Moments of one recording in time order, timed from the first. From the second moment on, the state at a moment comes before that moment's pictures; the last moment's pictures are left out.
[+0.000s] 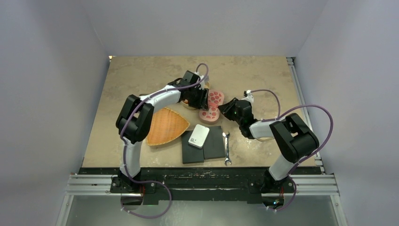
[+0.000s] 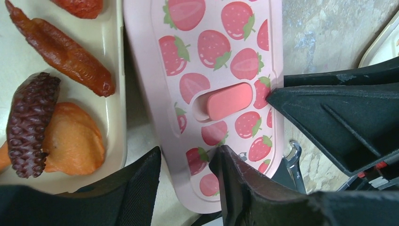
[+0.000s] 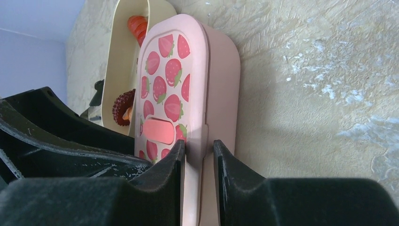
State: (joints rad) left arm -0.55 2.05 1.50 -0.40 0.32 -0.30; right arm 0.47 1.67 0.58 0.64 0.09 0.98
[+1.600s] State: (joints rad) left arm -0.64 1.90 1.46 -0.42 0.23 -0.21; right arm 0.41 1.42 0.74 0.02 0.00 0.75
